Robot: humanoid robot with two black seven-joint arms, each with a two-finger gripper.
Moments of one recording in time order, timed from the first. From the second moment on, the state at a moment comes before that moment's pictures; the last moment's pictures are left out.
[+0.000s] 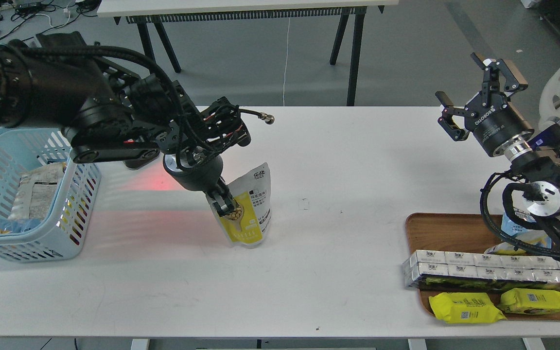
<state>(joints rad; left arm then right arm) -1.86 0.15 0.99 -1.18 1.12 -0.39 -0.49 0.74 -0.48 0.58 0.69 -0.12 0.49 0.49</state>
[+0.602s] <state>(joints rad) -1.90 0.44 1.01 -1.06 1.27 -0.39 -0.49 0.74 -0.48 0.58 0.70 -0.12 0.49 0.49</state>
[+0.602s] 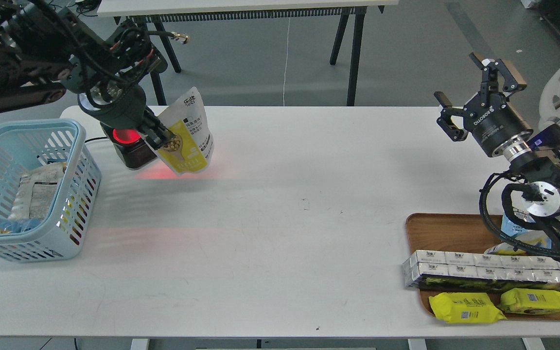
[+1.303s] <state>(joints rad) -2.10 0.96 0.99 -1.11 1.55 -0.41 -0.49 0.74 -0.47 0.58 0.69 -0.12 0.49 0.49</state>
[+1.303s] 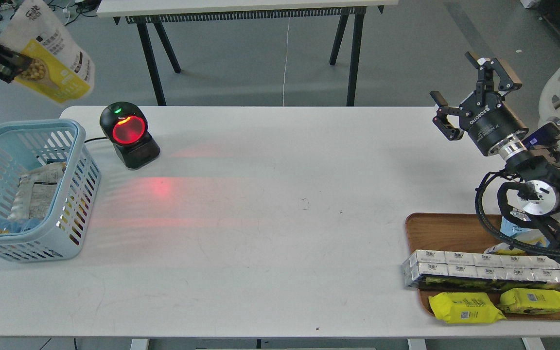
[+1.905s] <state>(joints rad) -1.91 1.09 0.94 -1.20 1.71 -0.43 -0.49 0.74 -0.47 0.58 0.69 -0.12 0.49 0.49</state>
